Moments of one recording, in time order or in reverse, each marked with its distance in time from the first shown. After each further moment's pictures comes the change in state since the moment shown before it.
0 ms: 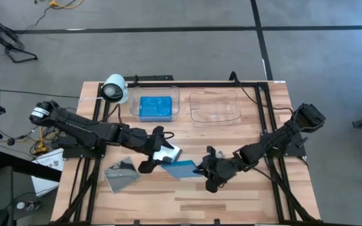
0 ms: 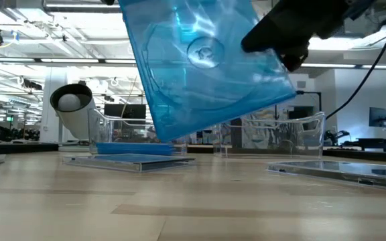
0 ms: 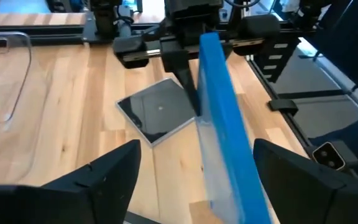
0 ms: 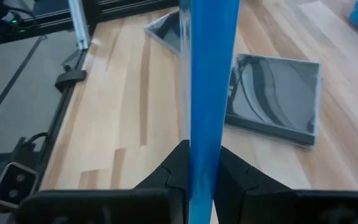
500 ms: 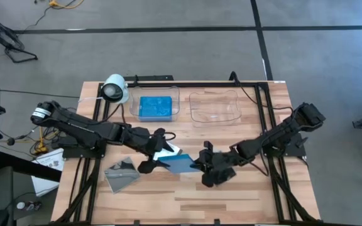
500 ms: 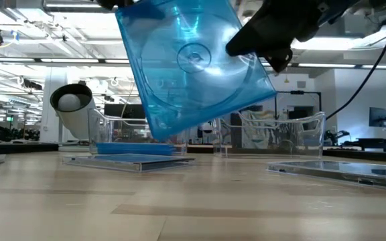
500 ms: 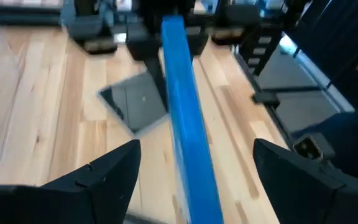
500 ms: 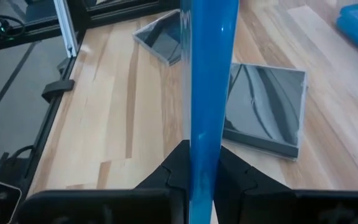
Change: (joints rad) left arm 0.016 0.029 0.000 0.001 0.092 -0.034; right arm -0.071 0.000 0.027 -0.020 -0.057 -0.025
